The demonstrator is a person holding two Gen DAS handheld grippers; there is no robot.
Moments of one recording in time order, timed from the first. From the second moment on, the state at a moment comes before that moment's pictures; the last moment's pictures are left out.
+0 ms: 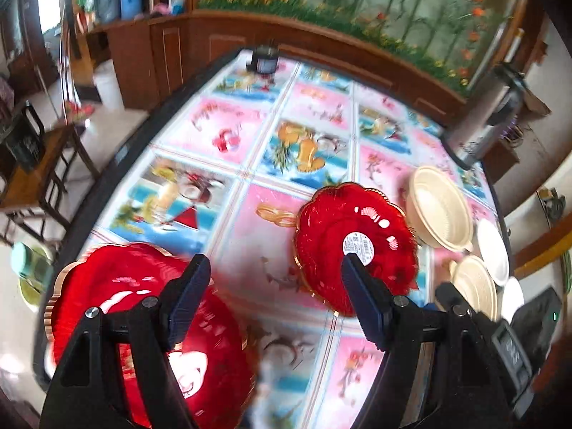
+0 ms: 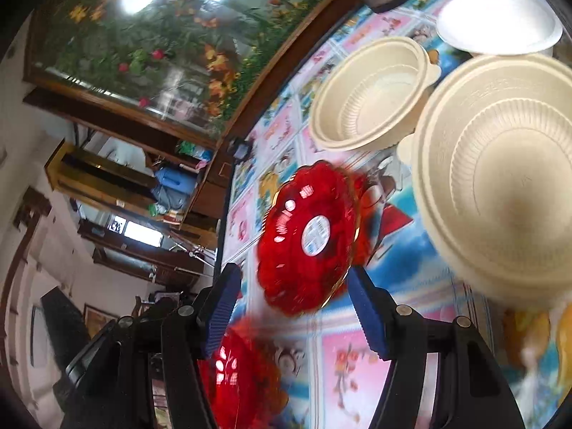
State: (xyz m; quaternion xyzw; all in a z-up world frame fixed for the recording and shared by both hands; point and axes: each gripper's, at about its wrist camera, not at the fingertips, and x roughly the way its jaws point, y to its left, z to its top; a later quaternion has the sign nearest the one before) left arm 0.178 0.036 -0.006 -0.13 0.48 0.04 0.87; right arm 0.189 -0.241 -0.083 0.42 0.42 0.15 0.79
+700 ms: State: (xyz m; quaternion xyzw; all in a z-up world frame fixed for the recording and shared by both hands) left arm 0.234 0.014 -0.080 -0.19 0.57 0.02 0.80; right arm 0.227 -0.239 -0.107 0.44 0.44 0.15 0.77
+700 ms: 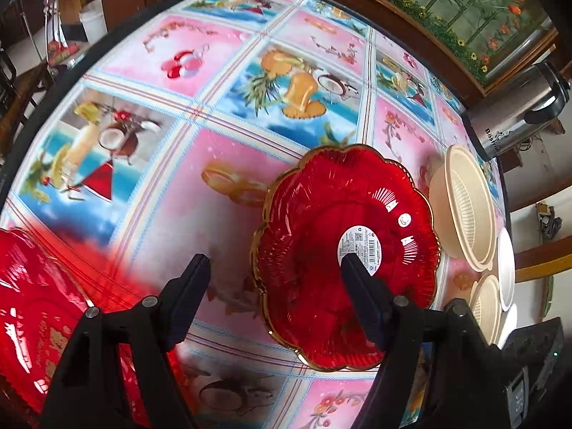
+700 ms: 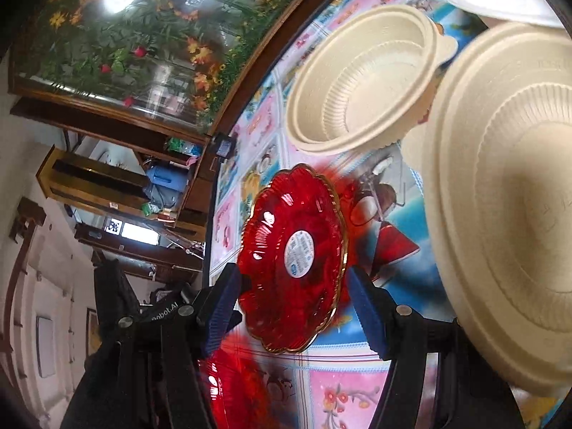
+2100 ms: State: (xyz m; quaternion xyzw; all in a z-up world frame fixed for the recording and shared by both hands) left arm 0.159 0.035 -0.018 -0.14 0.49 -0.01 0.86; right arm 0.165 -0.216 -0.078 0.39 0.39 0.15 0.82
